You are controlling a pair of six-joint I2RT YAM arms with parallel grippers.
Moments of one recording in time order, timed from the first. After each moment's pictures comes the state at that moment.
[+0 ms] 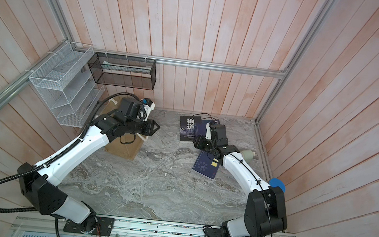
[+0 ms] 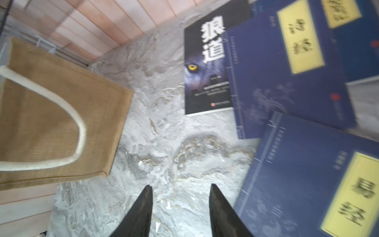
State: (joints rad) left arm -0.55 1.54 1.54 -0.69 0.15 -0.26; right arm 0.33 1.44 1.02 -0.29 -0.24 0.54
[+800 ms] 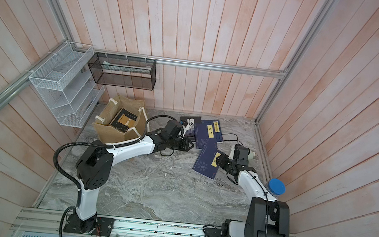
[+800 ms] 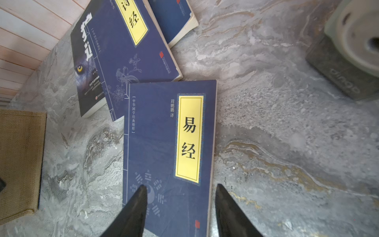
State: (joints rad) left arm -0.74 2.02 1.55 -0.21 0.27 -0.56; right arm -0.01 1.35 0.68 -0.20 -0.26 0.47
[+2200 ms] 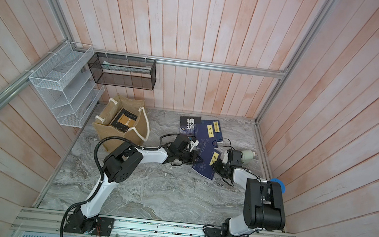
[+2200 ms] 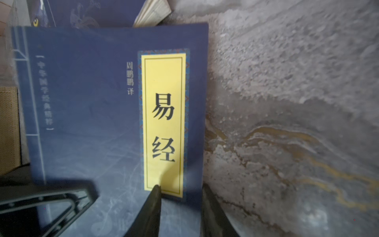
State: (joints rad) left arm -0.78 2.31 1.54 0.17 0.59 -0.83; right arm 0.04 1.52 0.64 -0.10 -0.33 0.48
